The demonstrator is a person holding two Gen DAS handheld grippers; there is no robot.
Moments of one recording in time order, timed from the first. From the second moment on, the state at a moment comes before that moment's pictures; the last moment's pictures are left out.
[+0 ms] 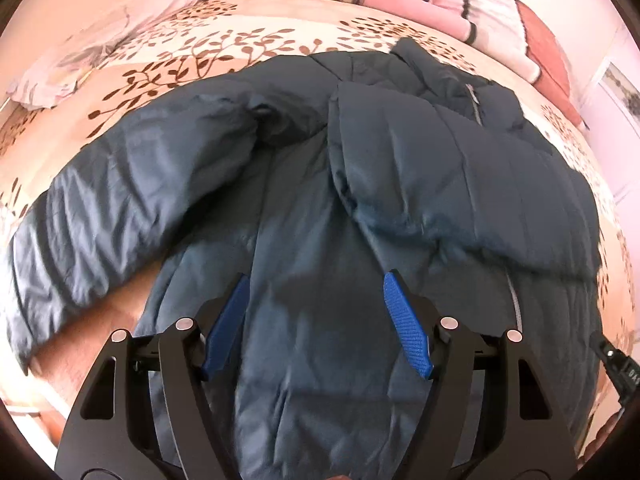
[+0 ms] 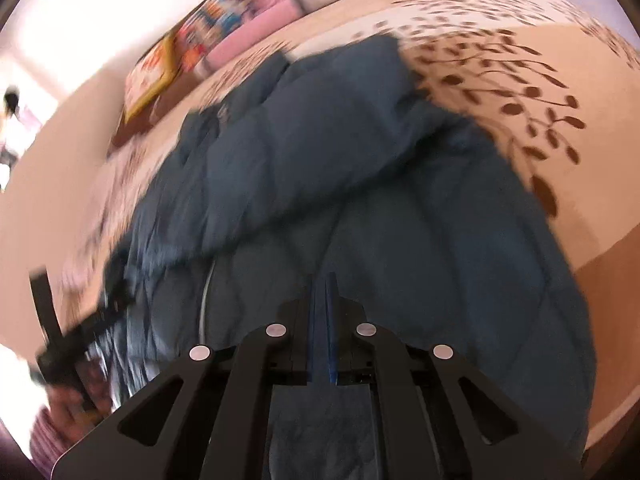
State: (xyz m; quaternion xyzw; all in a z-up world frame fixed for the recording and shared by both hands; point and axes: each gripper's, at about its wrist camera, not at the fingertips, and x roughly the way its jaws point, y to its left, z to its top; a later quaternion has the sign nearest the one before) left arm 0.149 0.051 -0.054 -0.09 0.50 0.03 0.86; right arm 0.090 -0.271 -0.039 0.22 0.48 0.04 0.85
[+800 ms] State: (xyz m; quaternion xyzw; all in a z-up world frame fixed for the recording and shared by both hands) left arm 0.060 0.045 -0.085 -0.04 0.53 0.06 0.84; right arm 0.019 -0.162 -0.069 0.07 0.56 0.10 0.82
